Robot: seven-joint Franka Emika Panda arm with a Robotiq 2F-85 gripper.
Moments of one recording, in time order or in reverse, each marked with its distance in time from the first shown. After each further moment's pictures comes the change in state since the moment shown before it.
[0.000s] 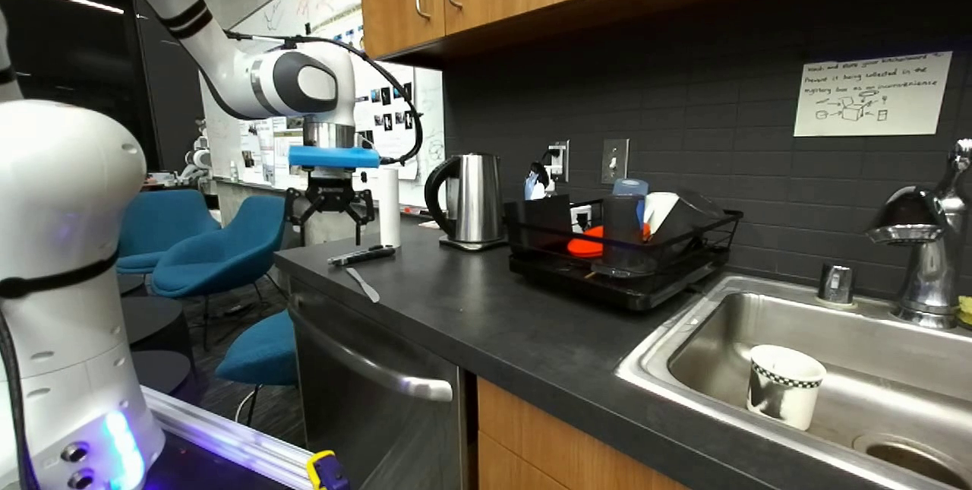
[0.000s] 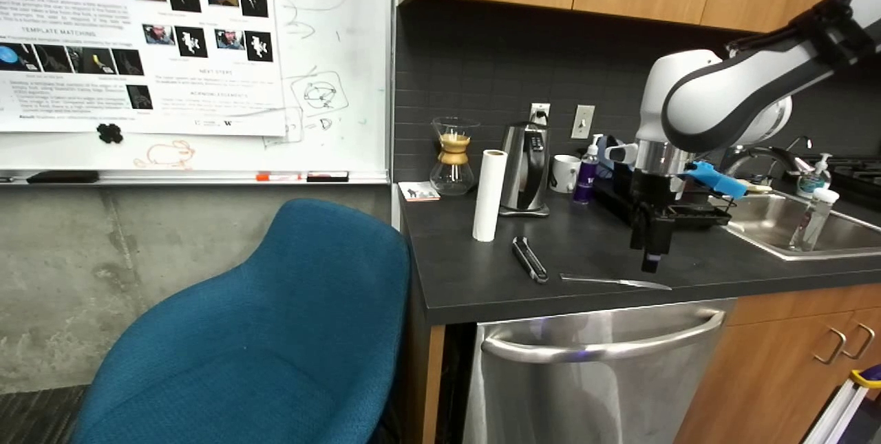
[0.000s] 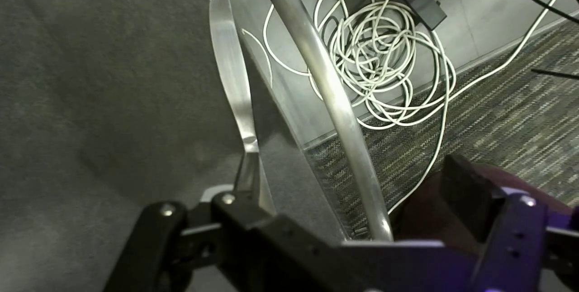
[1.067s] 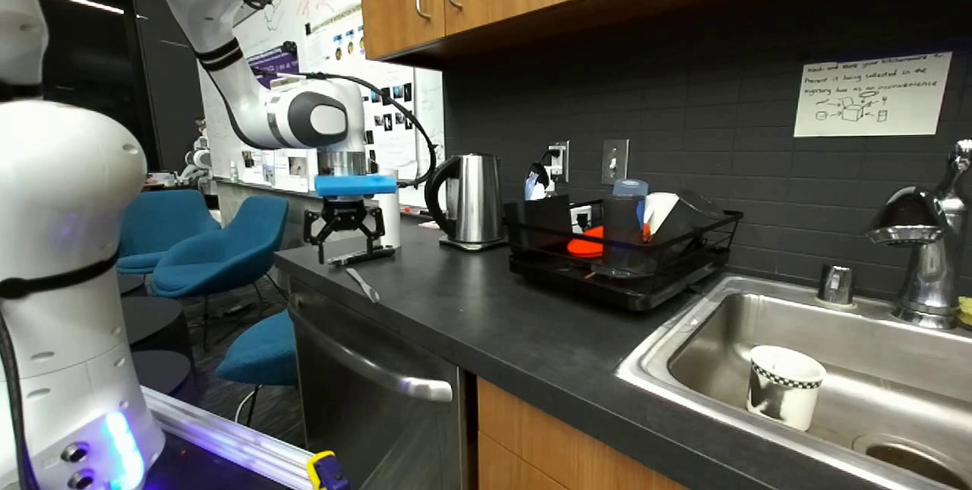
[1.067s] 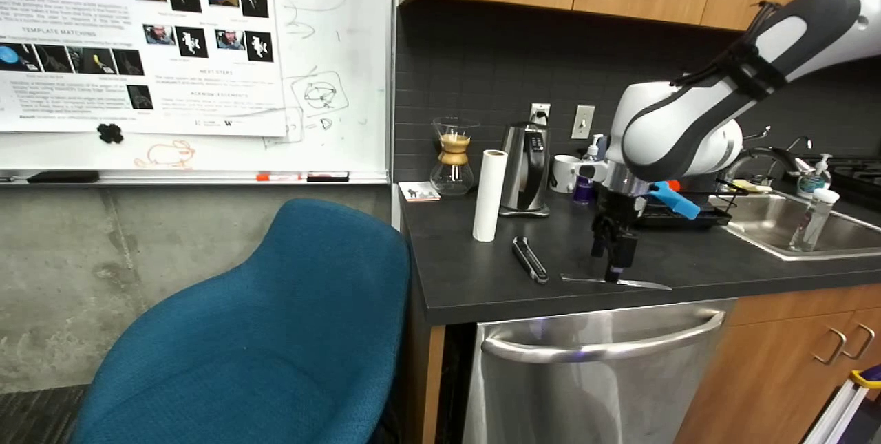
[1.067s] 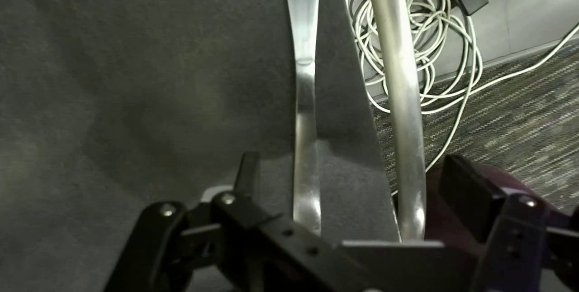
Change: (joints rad) arm 0.000 0.217 0.046 0.059 0.099 0.236 -0.186
